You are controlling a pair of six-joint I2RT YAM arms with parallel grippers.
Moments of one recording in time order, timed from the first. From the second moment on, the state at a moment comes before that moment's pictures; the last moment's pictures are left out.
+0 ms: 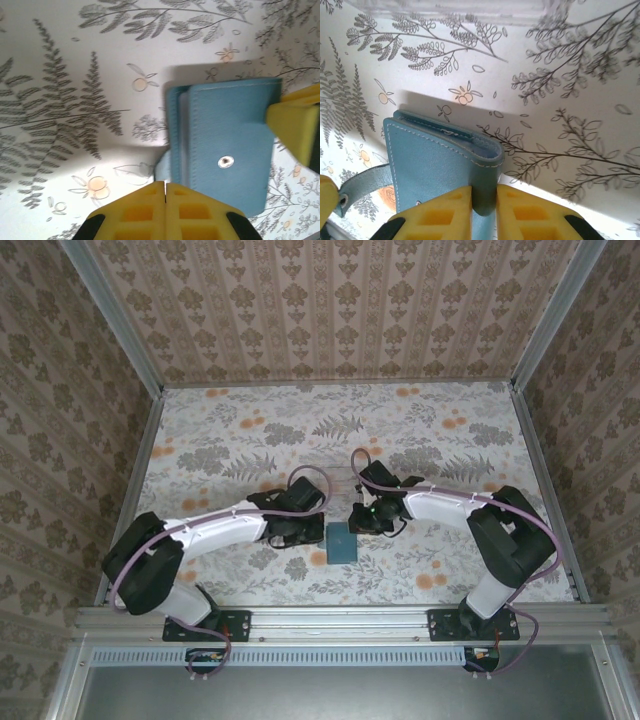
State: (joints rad) left arm -0.90 1.47 0.83 -0.48 0.14 -0.86; right arm 0.61 1.66 0.92 -0.48 -0.31 0.62
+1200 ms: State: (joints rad) left arm -0.85 1.47 0.60 -0.20 0.27 -0.89; right arm 0.78 1.79 1.22 -0.80 -0.05 0.60
